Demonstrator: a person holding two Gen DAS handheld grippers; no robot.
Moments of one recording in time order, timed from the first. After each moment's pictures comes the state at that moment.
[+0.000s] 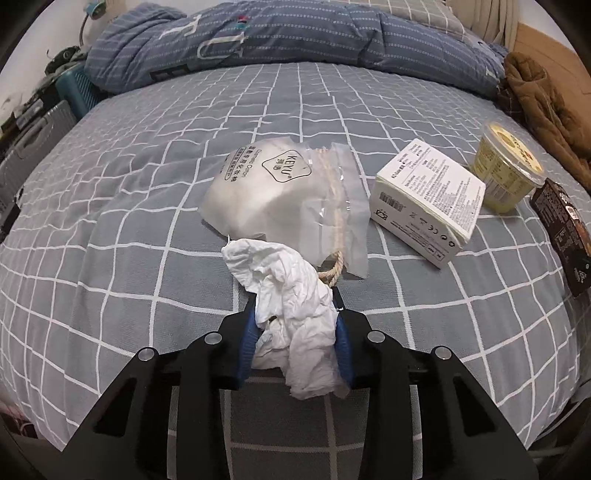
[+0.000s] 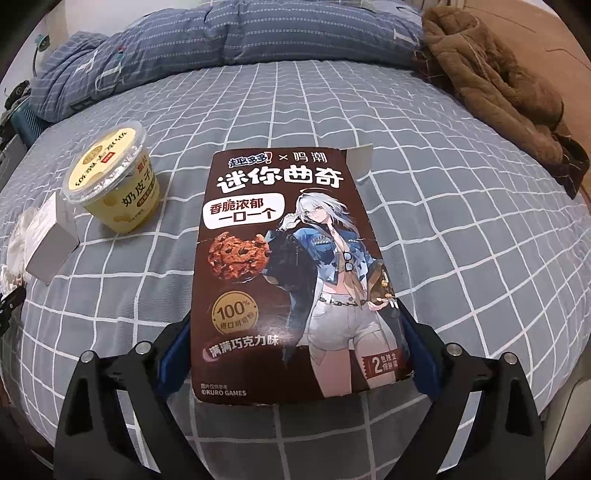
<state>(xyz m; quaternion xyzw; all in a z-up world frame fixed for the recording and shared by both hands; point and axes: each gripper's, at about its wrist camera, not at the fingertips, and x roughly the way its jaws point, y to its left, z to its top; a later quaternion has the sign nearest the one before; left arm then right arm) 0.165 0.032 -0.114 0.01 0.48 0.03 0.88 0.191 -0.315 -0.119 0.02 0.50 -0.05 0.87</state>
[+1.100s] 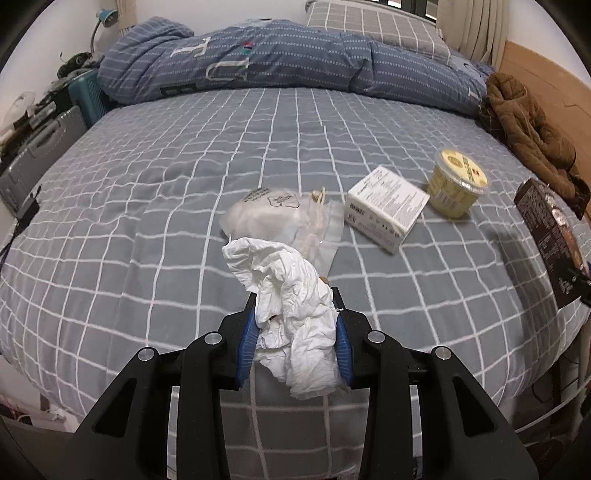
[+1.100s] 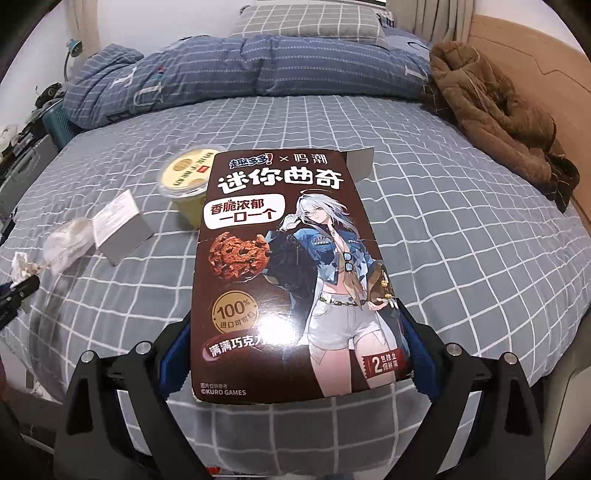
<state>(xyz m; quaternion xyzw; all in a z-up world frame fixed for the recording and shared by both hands) 0.102 0.036 -0.061 -0.01 0.46 0.02 0.89 0.128 -0.280 -0.064 0.02 0.46 -0.01 0.89</state>
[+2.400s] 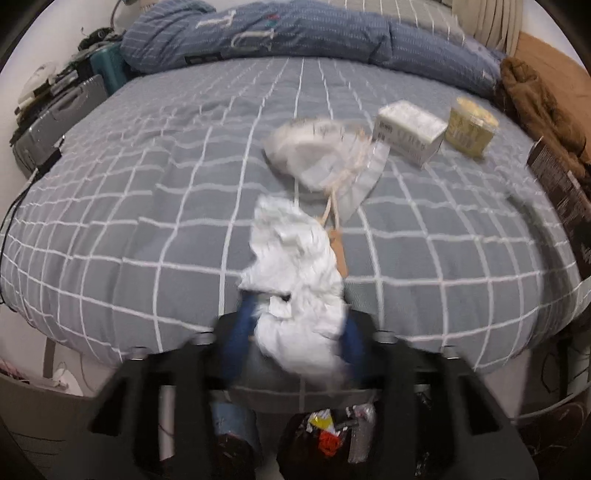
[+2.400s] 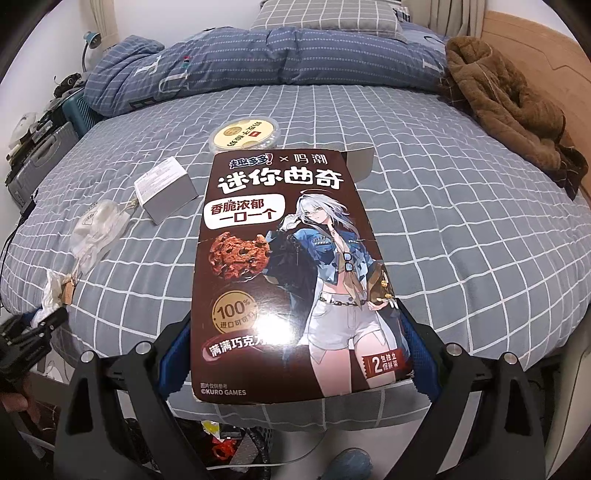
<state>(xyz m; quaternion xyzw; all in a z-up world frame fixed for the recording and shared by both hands) 0.032 0.057 -0.102 -0.01 0.49 0.05 0.87 0.088 -0.252 -0.067 0.02 0.47 0.02 0.88</state>
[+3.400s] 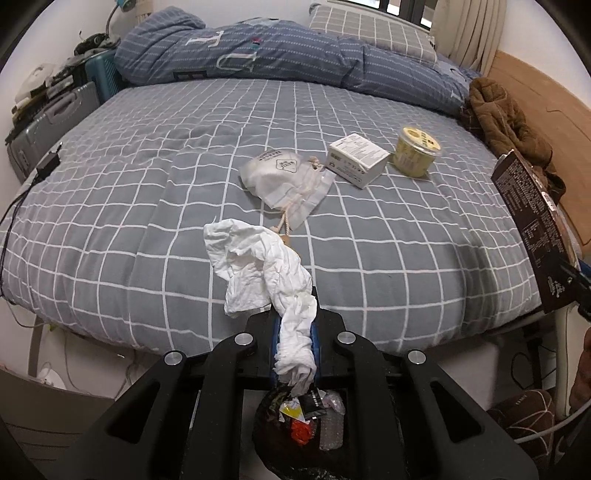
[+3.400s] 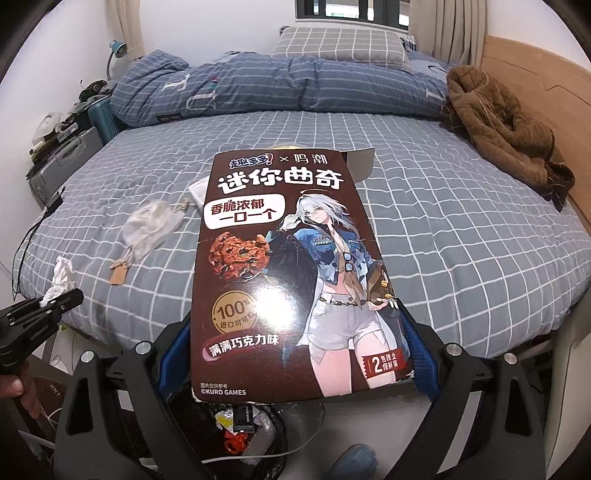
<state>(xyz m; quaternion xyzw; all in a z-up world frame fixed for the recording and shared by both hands) -0.021 0.039 -0.038 -0.05 0.46 0.00 0.89 0.009 -0.218 -0.015 0.02 0.43 0.04 0.90</state>
